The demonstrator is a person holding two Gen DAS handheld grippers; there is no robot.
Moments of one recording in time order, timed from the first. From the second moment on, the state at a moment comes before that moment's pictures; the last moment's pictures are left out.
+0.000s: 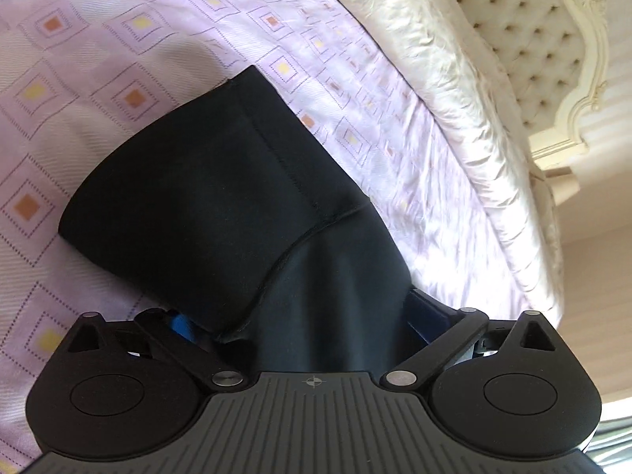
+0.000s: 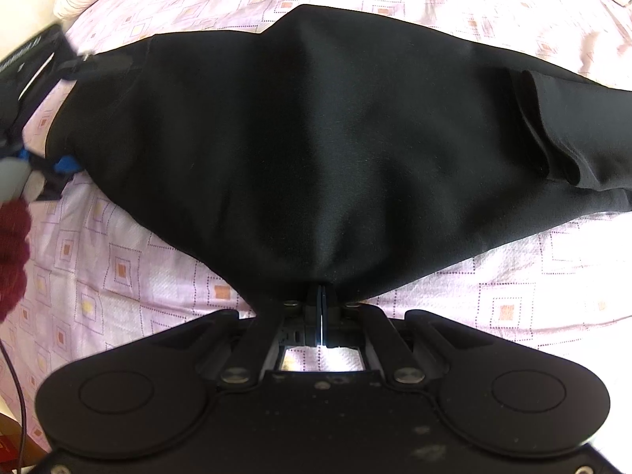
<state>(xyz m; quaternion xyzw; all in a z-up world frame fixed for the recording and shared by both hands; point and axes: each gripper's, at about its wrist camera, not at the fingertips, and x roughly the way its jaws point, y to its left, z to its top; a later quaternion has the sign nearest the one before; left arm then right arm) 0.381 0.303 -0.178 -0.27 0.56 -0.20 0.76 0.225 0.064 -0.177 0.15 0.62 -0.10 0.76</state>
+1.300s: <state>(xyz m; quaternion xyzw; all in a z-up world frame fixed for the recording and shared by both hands) 0.257 0.129 -0.009 -0.01 0.44 -0.12 0.89 0.158 -0.038 -0.112 0.21 0.50 -0.01 0.84</state>
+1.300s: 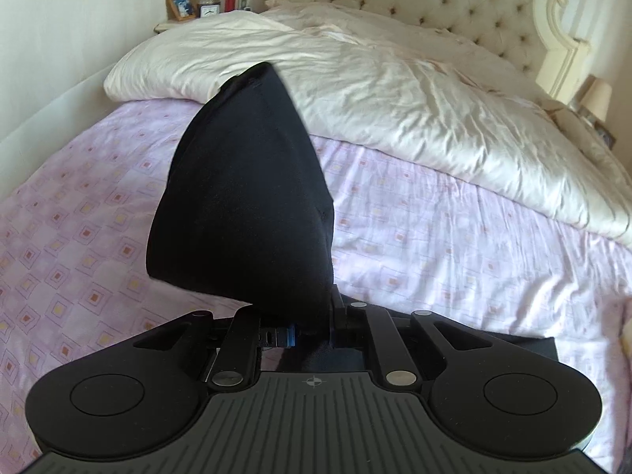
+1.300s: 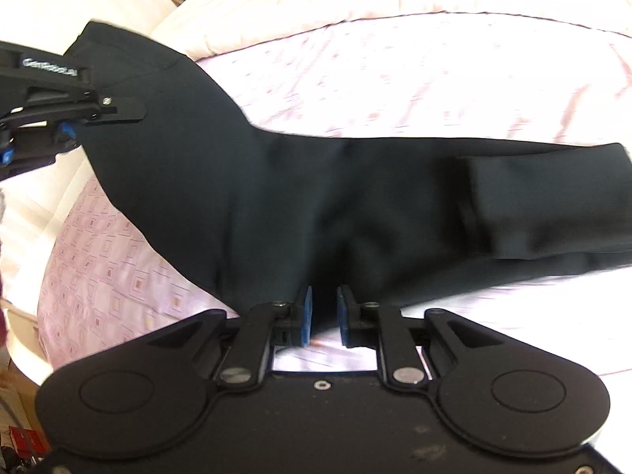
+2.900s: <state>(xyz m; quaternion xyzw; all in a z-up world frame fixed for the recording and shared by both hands) 0.232 0.054 -0.151 0.08 0.60 -0.20 0.77 0.165 -0.269 -0.141 0.22 0.51 -0.15 0.82</state>
